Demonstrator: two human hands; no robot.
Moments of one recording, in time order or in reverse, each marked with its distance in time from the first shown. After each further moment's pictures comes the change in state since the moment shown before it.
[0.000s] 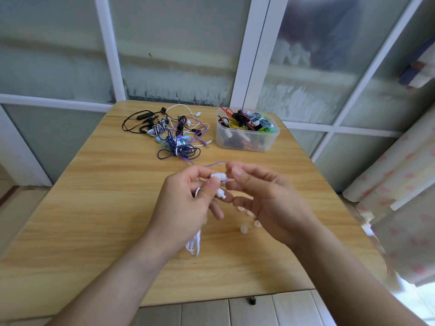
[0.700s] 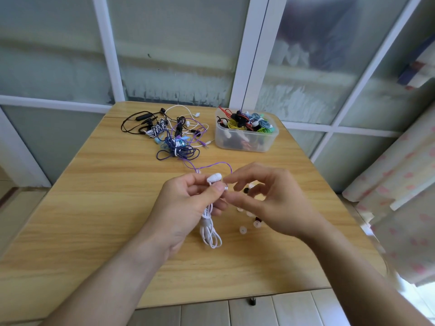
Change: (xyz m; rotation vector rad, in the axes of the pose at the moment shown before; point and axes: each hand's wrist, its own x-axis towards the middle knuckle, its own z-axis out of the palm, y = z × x) left_hand 0.003 -0.002 0.000 -0.252 -0.019 -0.222; right_hand 0.002 -0.003 -0.020 -0.790 -0.043 -0.396
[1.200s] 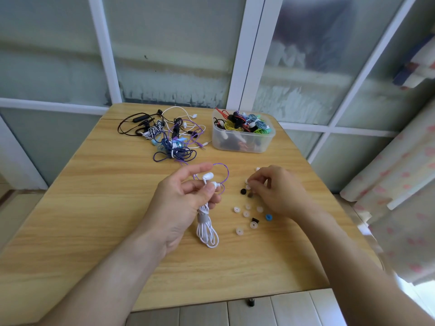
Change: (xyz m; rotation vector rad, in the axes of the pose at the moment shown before) left_hand 0.005 -0.001 -0.001 -0.016 0.010 0.026; right_hand 0.027 0.057 -0.021 -0.573 0.062 0.266
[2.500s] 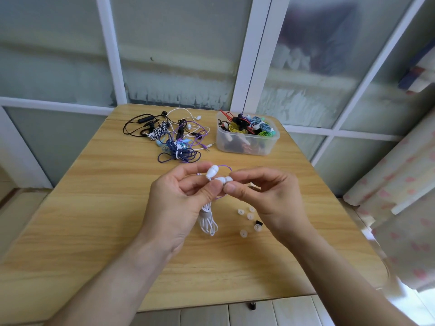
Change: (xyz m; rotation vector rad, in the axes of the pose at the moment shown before) left_hand -0.012 0.013 0.005 -0.130 0.050 0.166; right_hand -0.044 -0.063 0.000 1.039 0.108 -0.174
